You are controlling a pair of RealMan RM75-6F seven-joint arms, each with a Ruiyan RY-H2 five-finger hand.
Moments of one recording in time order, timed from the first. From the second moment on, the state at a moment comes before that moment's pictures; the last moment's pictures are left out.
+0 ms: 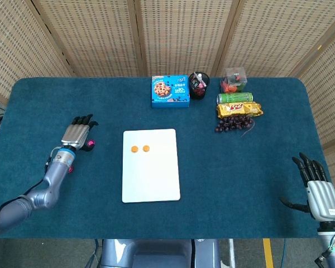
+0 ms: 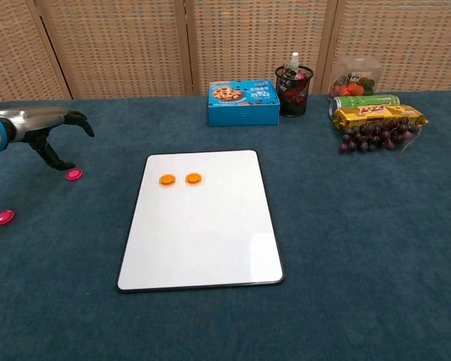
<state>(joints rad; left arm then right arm) -0.81 -1.56 -0.19 -1.03 0.87 0.67 0.25 0.11 -1.13 0.07 -1.59 -1.50 1.45 0.17</state>
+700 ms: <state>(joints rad) -0.76 -1.63 -0.16 -0.84 1.12 0.64 -0.04 0.11 -1.12 0.07 -1.60 -1.50 1.44 0.17</state>
